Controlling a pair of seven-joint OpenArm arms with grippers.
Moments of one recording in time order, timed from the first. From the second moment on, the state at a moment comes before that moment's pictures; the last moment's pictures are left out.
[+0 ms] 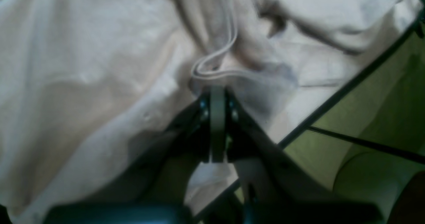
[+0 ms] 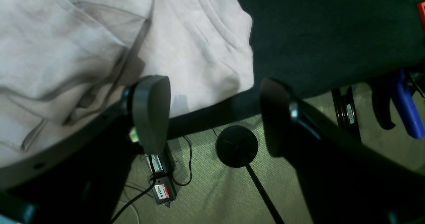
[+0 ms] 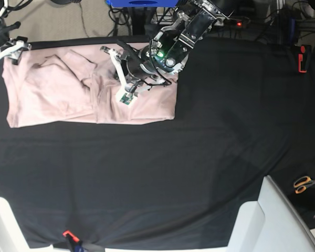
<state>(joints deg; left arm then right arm) 7.4 -3.1 35.4 83.8 -15.0 -2.7 42.6 -24.2 -1.7 46.0 92.7 3.0 29.4 -33.9</state>
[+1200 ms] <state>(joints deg) 1.1 -7.8 46.3 85.7 -14.6 -2.2 50.7 -24.1 -1.6 46.0 92.7 2.9 29.2 -33.9</state>
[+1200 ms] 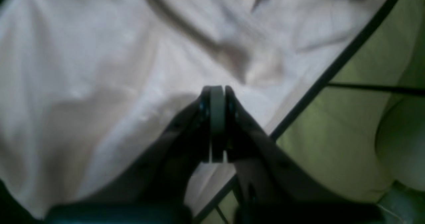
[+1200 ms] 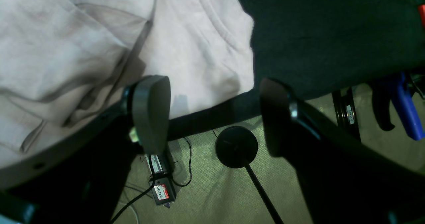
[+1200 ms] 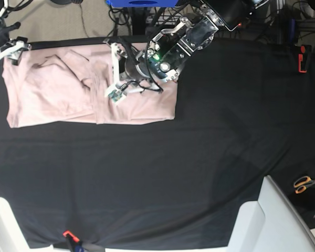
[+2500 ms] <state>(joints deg) -14.3 4.8 44.8 58.4 -14.9 -2.2 42.3 -22.4 -1.6 46.0 92.6 3.0 29.3 -33.9</state>
